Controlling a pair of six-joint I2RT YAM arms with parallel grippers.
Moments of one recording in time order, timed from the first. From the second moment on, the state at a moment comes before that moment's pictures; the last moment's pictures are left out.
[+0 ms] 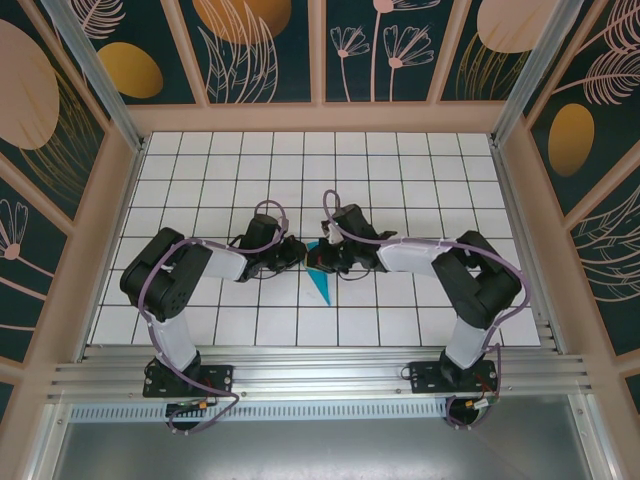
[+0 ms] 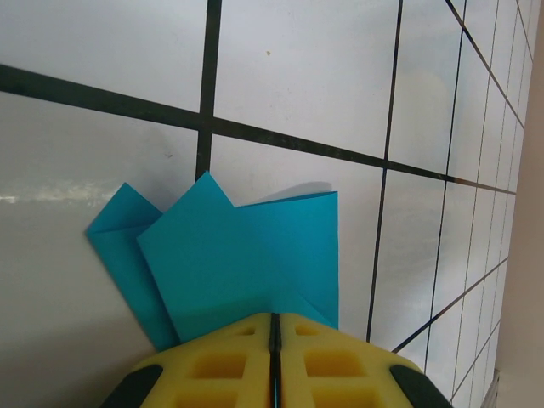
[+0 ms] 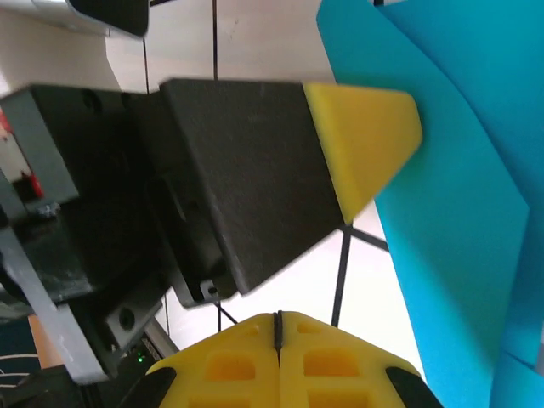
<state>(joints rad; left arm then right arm) -0.52 1.84 0.71 0.38 0.43 -0.96 0.73 1.76 0.92 0.01 -0.55 0.89</state>
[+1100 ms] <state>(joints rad) -0.52 1.85 0.73 0.35 0.44 -0.95 0.76 1.65 0.64 0.07 -0.56 0.91</state>
